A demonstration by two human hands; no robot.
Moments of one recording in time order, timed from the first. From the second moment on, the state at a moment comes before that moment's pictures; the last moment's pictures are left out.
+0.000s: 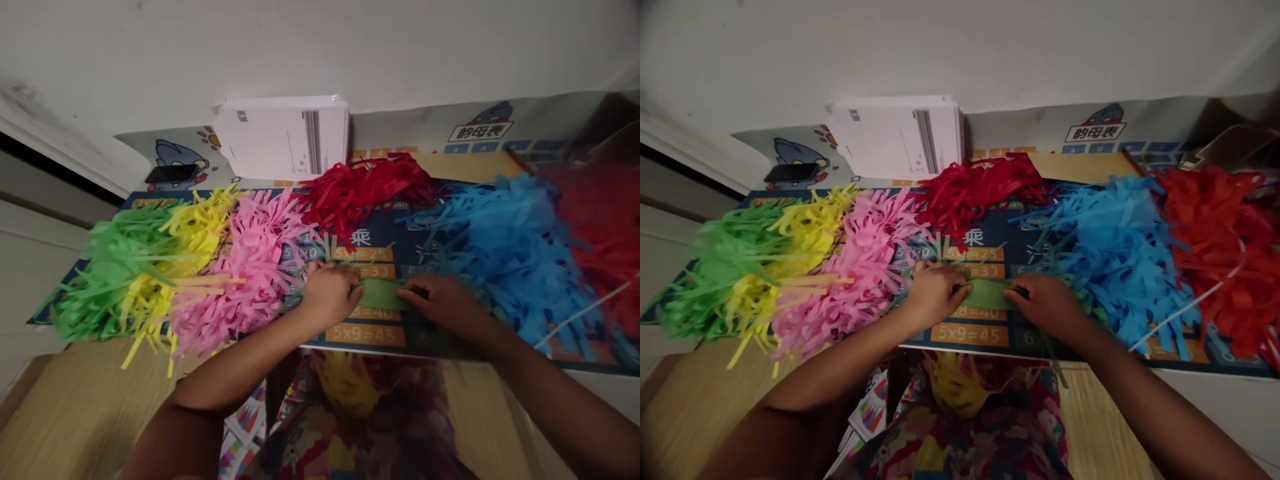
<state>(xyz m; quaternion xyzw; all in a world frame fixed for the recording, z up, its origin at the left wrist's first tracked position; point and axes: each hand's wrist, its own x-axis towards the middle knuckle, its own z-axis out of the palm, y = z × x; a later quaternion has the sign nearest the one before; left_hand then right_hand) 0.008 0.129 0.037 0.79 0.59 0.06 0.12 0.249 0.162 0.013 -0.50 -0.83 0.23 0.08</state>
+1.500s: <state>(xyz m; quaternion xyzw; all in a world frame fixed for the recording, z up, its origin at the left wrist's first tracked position) 0.021 0.120 0.052 0.93 0.37 -0.03 -0.01 0.246 0.130 0.022 -0.31 -0.95 -0.01 0.09</state>
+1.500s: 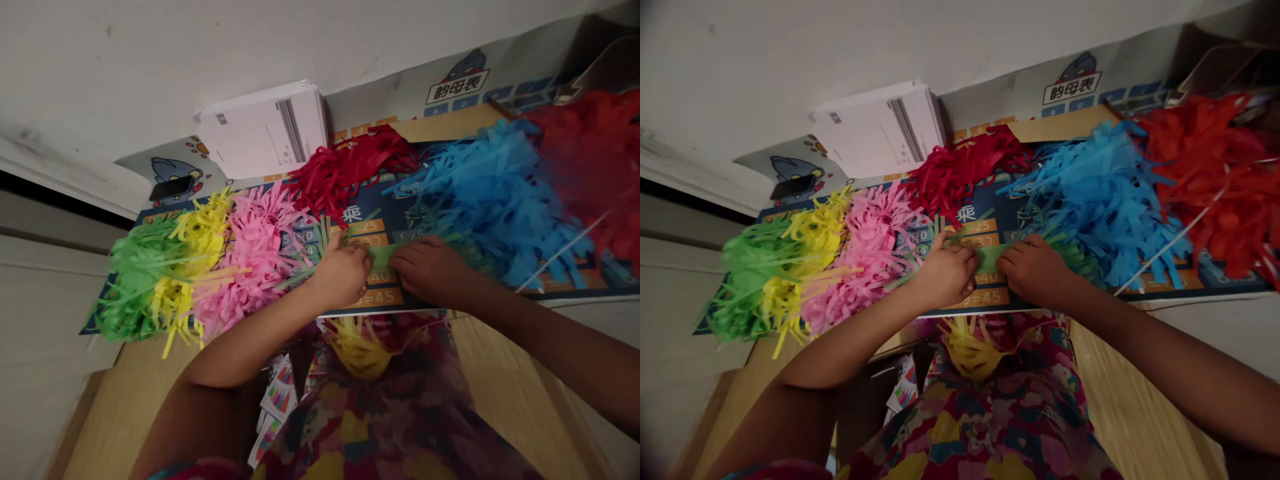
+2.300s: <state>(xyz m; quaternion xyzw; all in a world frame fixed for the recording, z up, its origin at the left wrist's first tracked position) -0.008 0.131 0.031 0.84 0.52 0.11 0.12 0.263 0.183 0.002 -0.40 -0.88 0.24 0.13</state>
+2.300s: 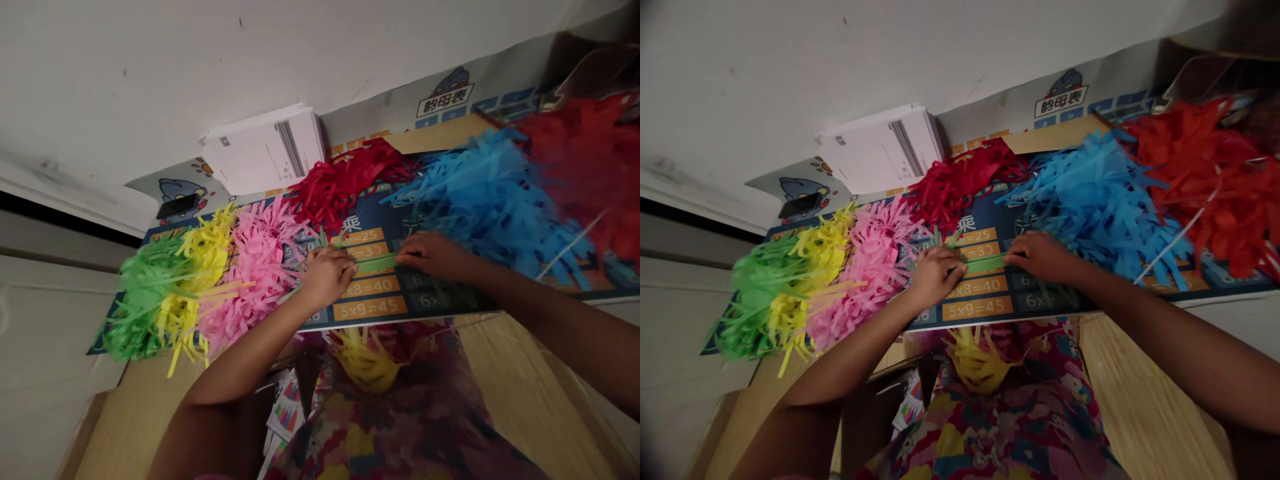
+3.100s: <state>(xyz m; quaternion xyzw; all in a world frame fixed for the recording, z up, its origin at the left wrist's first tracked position) 0.004 0.160 0.049 0.88 0.47 0.00 0.05 0.238 0.181 0.025 -0.49 -0.86 0.10 0.04</state>
